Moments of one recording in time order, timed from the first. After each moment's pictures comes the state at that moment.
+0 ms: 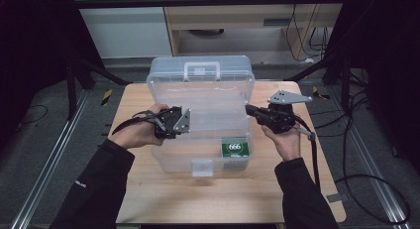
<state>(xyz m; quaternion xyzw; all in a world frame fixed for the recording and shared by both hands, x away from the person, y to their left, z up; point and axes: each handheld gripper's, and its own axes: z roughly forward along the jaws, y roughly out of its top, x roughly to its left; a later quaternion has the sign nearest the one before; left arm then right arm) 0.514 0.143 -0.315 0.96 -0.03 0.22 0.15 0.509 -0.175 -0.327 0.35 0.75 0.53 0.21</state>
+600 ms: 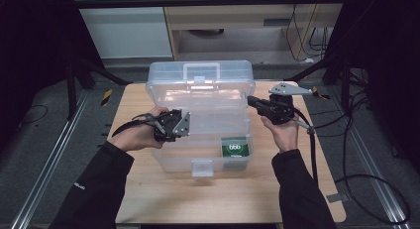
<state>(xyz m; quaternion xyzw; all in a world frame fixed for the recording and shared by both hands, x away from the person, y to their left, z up) 0.511 0.143 -0.319 0.96 -0.05 0.23 0.15 0.530 -0.178 -0.325 0.38 0.72 0.53 0.23</state>
